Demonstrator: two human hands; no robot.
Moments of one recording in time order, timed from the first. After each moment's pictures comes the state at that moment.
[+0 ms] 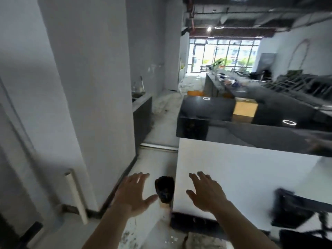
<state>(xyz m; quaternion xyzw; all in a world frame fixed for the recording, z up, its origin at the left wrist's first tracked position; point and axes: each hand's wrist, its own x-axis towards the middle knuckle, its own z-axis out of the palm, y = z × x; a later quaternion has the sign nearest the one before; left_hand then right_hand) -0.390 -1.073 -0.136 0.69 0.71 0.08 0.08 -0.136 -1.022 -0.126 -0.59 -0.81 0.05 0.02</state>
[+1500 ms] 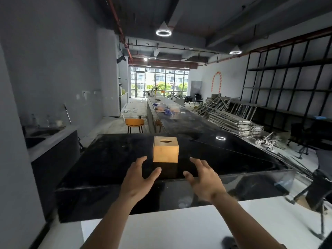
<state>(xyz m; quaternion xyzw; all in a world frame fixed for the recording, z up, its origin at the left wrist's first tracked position) -0.035 -0.661 -0.026 0.70 0.54 0.39 0.25 0.191 -0.714 -0.009 -0.69 -0.65 0.07 0.30</state>
